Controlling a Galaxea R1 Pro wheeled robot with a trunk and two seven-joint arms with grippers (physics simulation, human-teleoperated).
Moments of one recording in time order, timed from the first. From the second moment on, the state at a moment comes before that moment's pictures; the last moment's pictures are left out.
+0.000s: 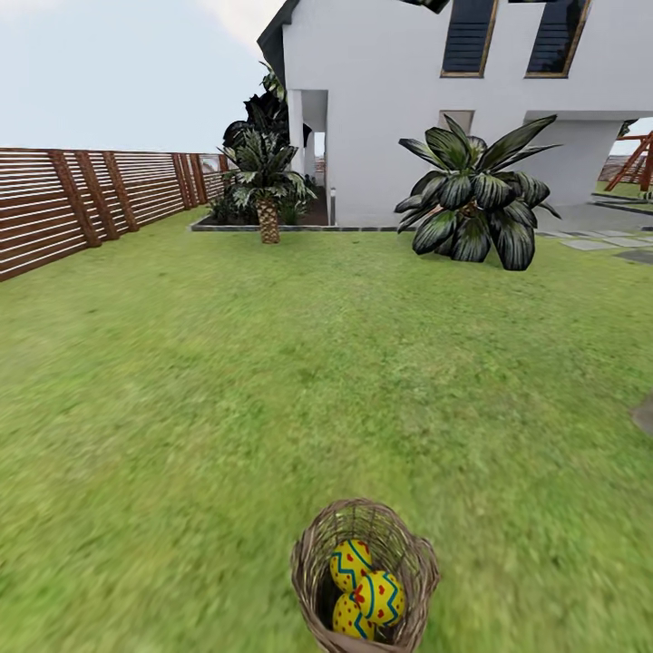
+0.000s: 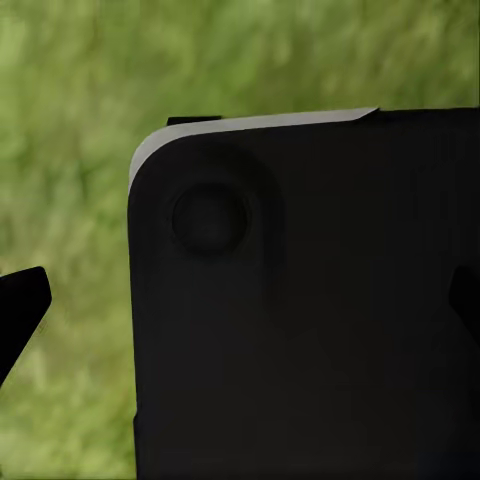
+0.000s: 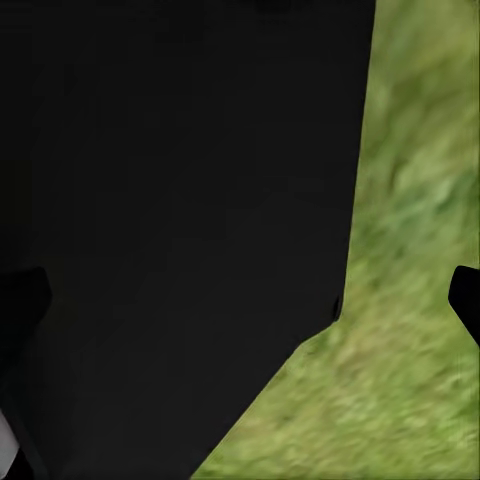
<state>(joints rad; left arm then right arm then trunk) 0.00 0.02 0.00 -0.01 0.00 -0.41 -0.06 0.00 0.01 -0.01 0.00 0.00 -0.08 -0.02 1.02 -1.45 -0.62</state>
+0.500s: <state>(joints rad) 0.00 0.02 0.00 -0.01 0.00 -0.41 -0.06 0.00 0.02 -0.01 0.00 0.00 -0.08 -0.02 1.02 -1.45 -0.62</state>
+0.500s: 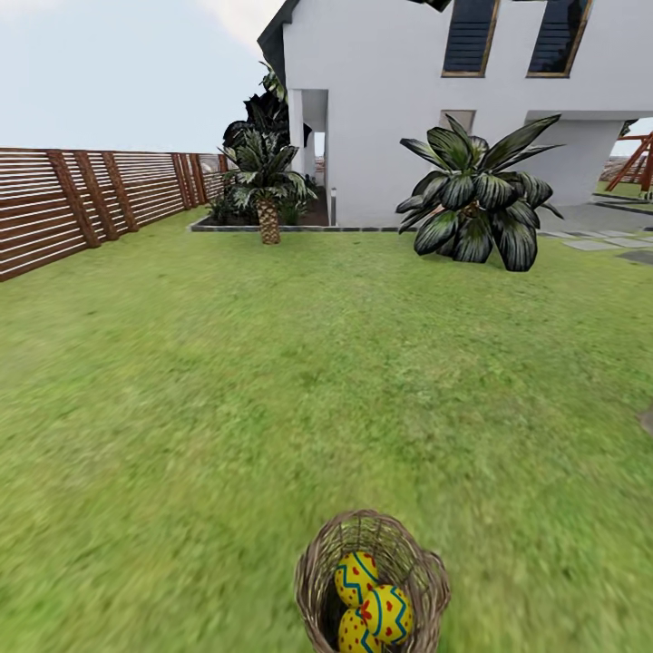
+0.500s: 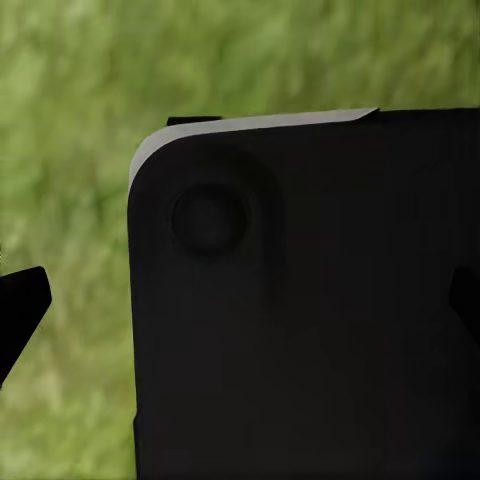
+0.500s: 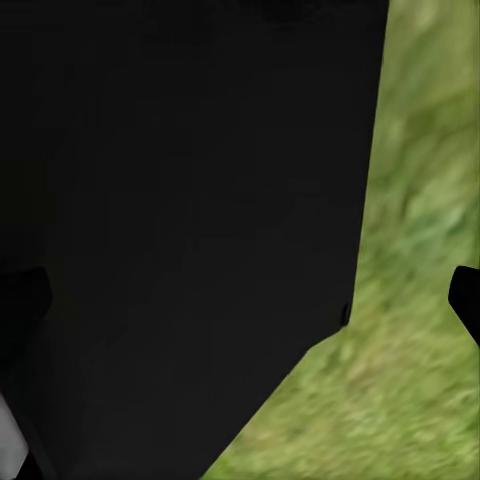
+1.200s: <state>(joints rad) 0.00 0.02 0.00 -0.01 0.00 -0.41 -0.06 0.00 -0.03 -0.14 -0.01 0.00 -0.11 -0.01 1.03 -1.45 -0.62</state>
